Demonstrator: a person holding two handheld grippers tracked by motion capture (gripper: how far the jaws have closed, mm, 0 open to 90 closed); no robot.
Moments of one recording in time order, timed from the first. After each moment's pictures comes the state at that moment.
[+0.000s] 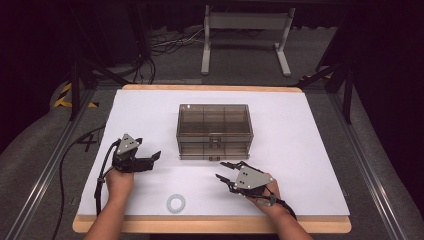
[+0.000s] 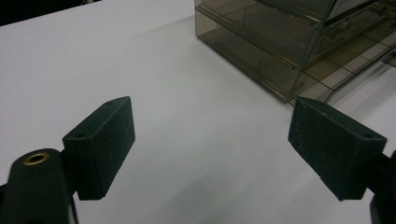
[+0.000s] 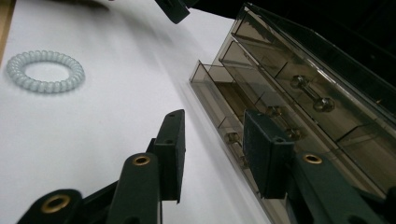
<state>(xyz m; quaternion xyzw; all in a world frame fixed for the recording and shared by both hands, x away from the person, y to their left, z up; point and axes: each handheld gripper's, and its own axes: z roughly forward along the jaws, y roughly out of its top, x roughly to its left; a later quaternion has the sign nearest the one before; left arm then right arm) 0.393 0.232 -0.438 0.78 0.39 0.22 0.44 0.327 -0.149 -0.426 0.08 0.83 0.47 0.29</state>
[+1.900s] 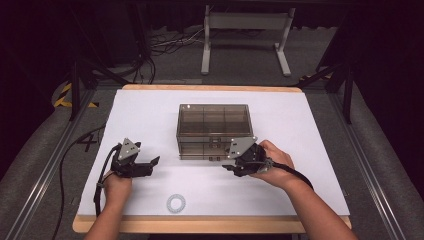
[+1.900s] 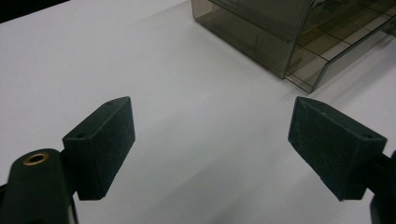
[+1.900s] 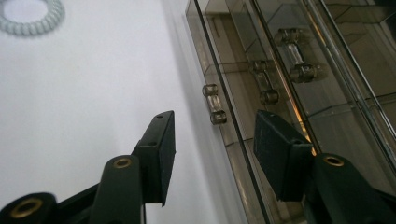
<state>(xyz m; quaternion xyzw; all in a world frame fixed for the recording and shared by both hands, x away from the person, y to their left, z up) 0.380 0.233 -0.440 0.79 0.38 0.24 0.42 0.382 -0.139 -0.372 0.08 0.94 0.29 0.18</state>
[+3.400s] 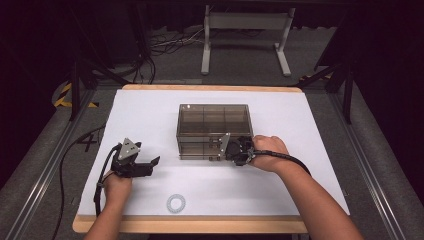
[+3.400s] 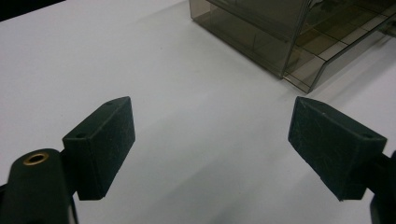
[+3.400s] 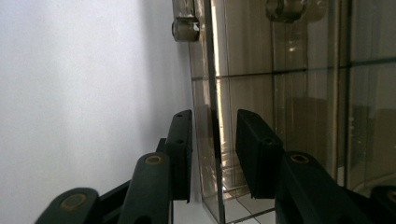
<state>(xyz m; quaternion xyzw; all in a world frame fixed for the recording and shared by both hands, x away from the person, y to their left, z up) 0.381 0.233 -0.440 0.79 0.38 0.23 0.42 0.427 -0.118 -0.400 0.02 0.98 0.07 0.18</state>
